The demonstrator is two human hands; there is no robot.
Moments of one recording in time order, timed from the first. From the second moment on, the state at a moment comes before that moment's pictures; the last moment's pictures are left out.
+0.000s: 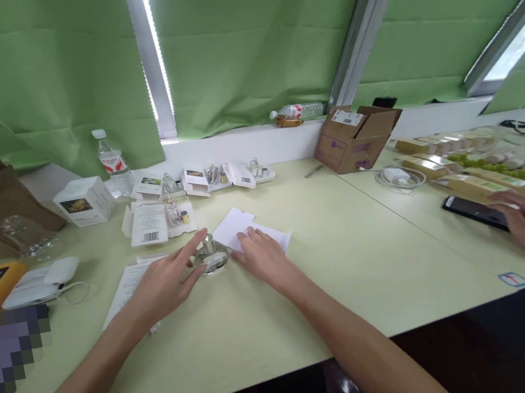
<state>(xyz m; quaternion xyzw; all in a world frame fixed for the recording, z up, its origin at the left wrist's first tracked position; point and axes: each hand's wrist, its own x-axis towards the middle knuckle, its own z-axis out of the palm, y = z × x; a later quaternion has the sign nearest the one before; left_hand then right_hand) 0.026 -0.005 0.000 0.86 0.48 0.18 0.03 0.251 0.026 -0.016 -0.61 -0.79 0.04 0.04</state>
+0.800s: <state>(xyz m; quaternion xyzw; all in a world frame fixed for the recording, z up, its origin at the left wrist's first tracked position) 0.024 0.004 -0.010 0.81 0.56 0.18 0.01 0.263 0.037 -0.014 -0.63 -0.78 -0.02 -0.01</state>
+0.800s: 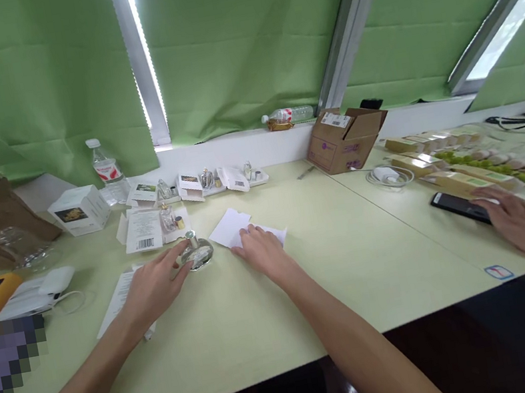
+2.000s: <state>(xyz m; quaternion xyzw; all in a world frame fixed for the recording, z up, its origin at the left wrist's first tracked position) 0.030 -0.005 -0.001 0.77 0.53 0.35 0.03 0.261 0.028 0.006 -0.51 -0.64 -0.33 0.47</state>
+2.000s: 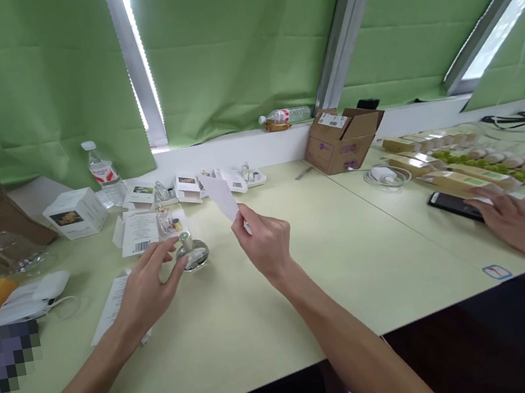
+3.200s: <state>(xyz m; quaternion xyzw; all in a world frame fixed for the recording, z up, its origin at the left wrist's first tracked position) 0.016 0.003 0.014 0.45 0.44 0.53 0.56 0.220 -0.004 0.006 -0.23 -0.86 -0.08 0.45</state>
